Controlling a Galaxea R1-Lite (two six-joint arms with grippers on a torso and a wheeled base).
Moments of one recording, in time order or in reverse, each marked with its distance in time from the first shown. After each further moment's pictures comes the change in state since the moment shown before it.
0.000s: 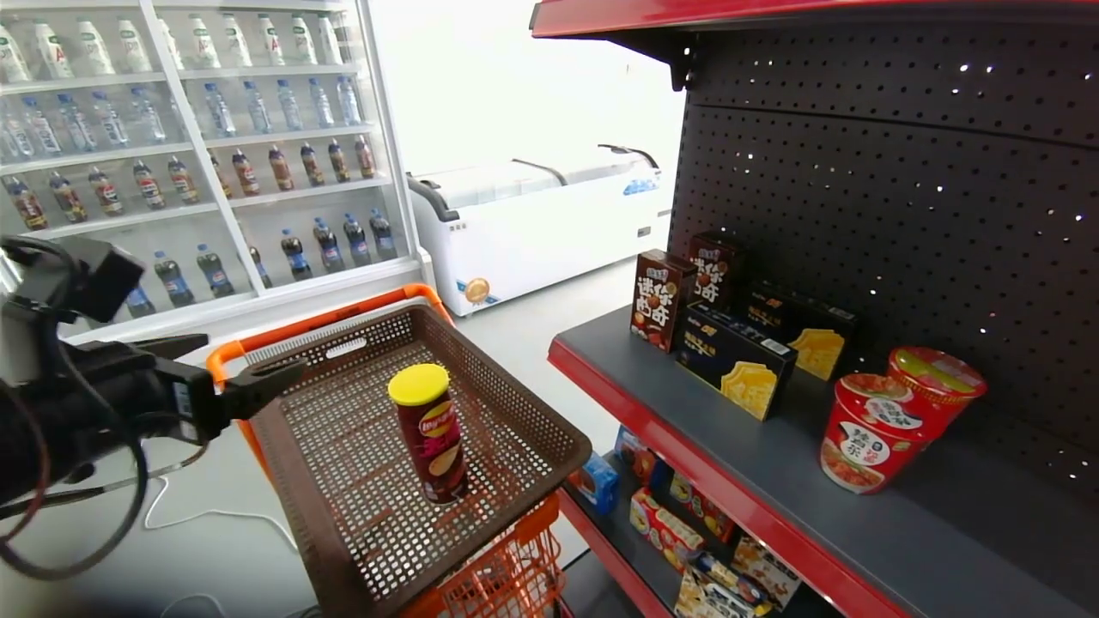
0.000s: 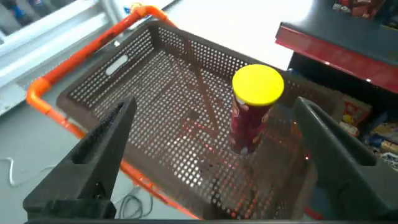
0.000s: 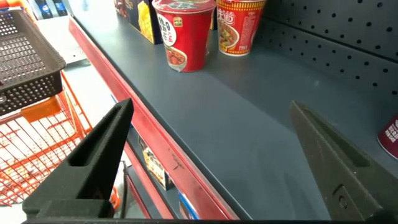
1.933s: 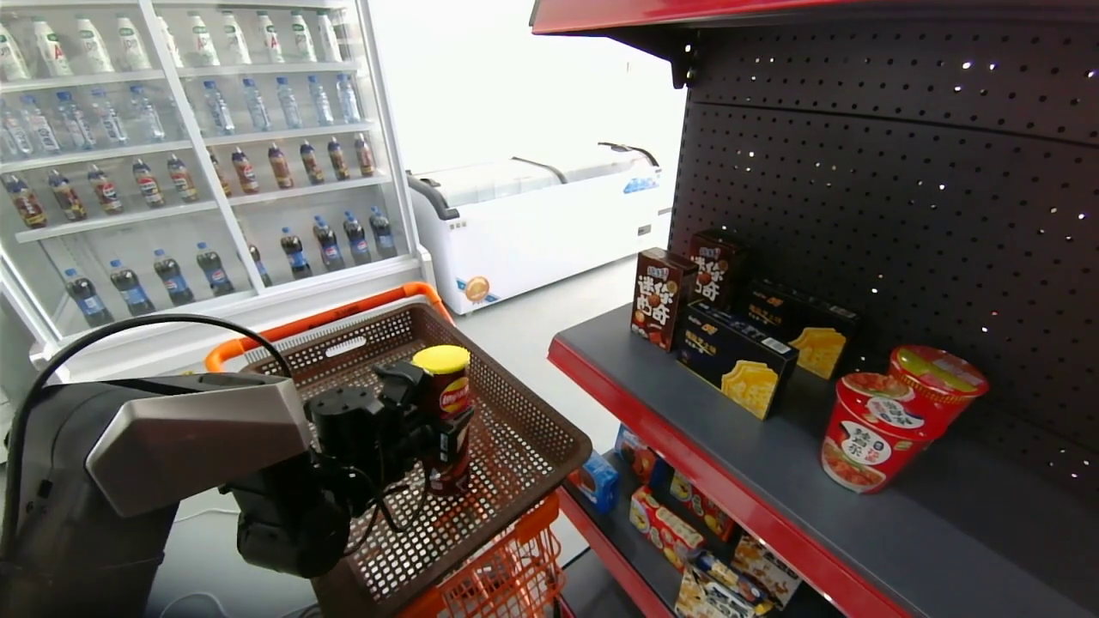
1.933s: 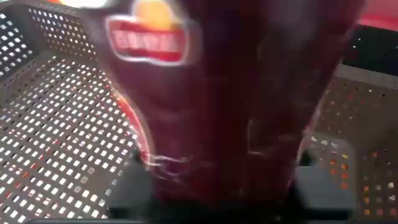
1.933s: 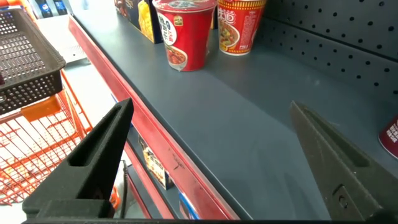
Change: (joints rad) left arm -0.211 1.076 -0.181 -0.955 0.012 -0.021; right arm 0.000 0.000 0.000 0.000 0.000 0.000
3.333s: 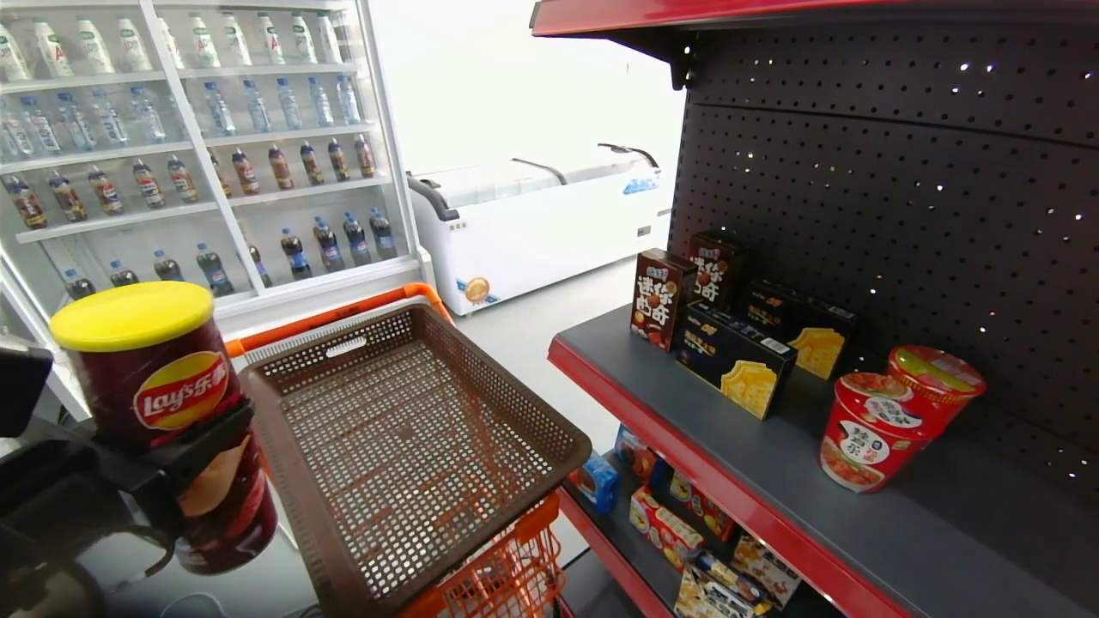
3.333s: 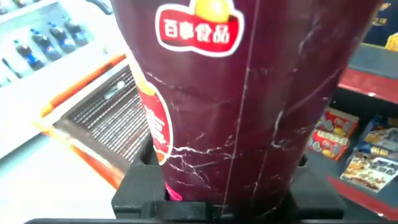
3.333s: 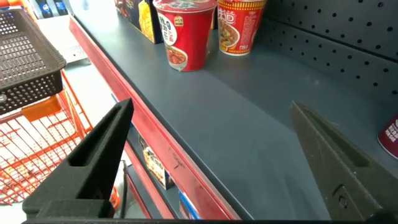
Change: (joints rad) left arm 0.110 -1.338 0.502 0.717 0.063 0.029; right arm 0.000 0.000 0.000 0.000 0.002 -0.001
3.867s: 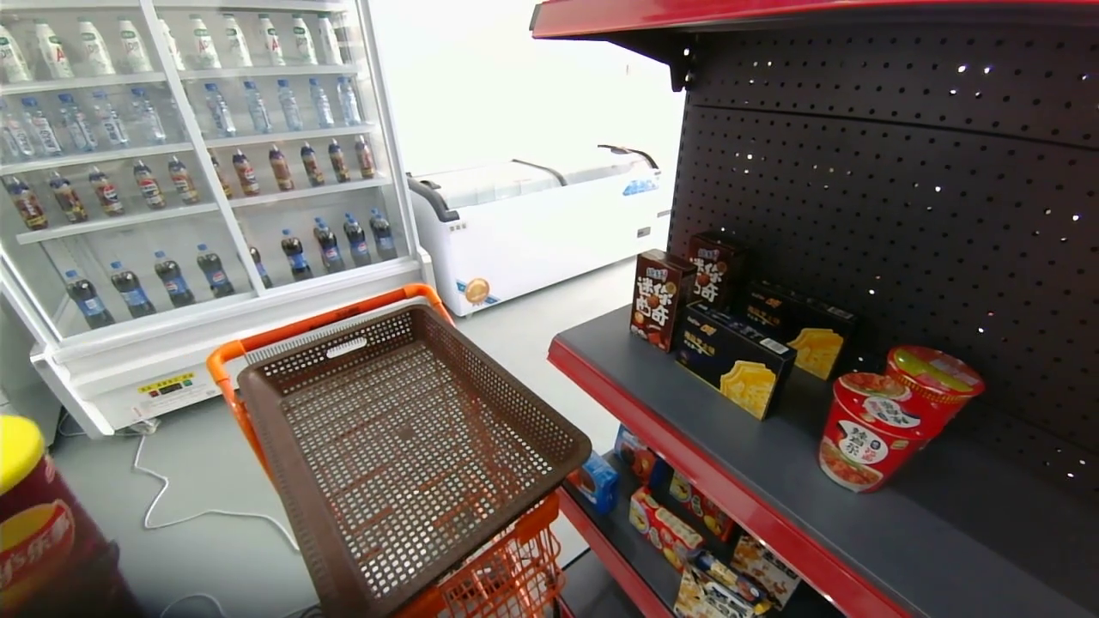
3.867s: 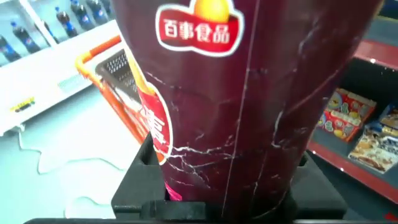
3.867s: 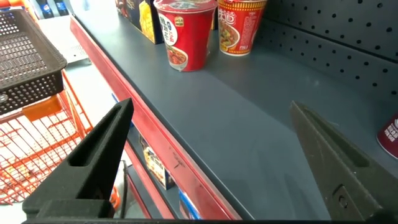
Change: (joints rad) left arm 0.021 -0.534 0.070 0.513 0.113 -0.035; right arm 0.001 0.000 0.000 0.000 0.001 -0.001
